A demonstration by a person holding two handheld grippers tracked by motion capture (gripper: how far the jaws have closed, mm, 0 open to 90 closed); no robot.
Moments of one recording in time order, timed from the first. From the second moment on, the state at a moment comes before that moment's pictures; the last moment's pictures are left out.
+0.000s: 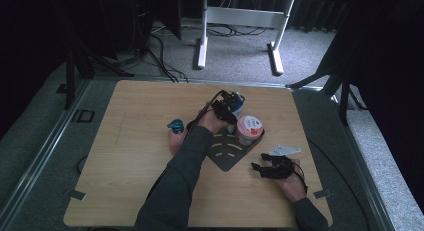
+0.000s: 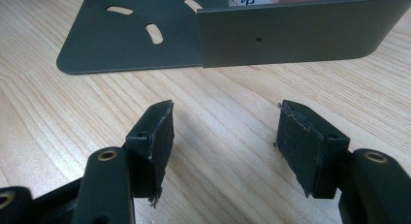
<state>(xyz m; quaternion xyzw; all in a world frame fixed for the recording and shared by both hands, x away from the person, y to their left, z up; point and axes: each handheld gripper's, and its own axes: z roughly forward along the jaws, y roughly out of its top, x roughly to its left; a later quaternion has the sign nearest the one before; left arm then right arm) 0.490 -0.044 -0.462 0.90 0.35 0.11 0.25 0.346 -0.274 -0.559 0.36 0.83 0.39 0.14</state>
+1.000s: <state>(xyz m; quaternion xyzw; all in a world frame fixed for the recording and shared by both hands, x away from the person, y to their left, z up) 0.478 -0.030 -0.458 0.90 0.36 0.10 0.24 0.346 -0.274 -0.559 0.36 0.84 0.39 0.14</state>
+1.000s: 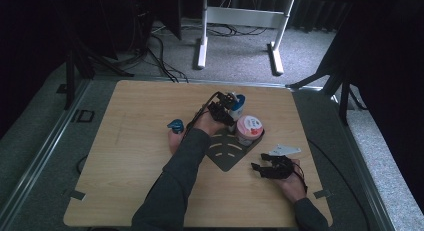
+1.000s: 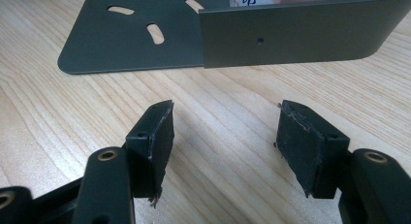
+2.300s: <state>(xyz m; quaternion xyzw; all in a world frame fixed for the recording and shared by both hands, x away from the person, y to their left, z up) 0.395 0.030 -0.410 0.93 0.28 0.12 0.22 0.346 -0.273 -0.559 0.36 0.84 0.39 0.14</state>
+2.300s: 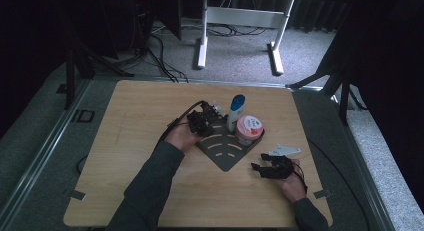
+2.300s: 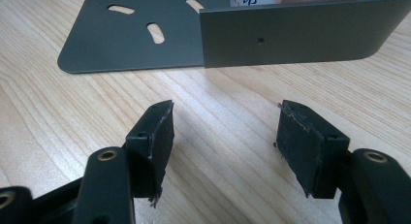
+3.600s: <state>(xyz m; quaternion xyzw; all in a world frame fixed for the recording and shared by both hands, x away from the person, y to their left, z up) 0.383 0.139 -0.414 0.91 0.36 0.14 0.16 0.346 -0.273 -0.559 0.36 0.84 0.39 0.14</state>
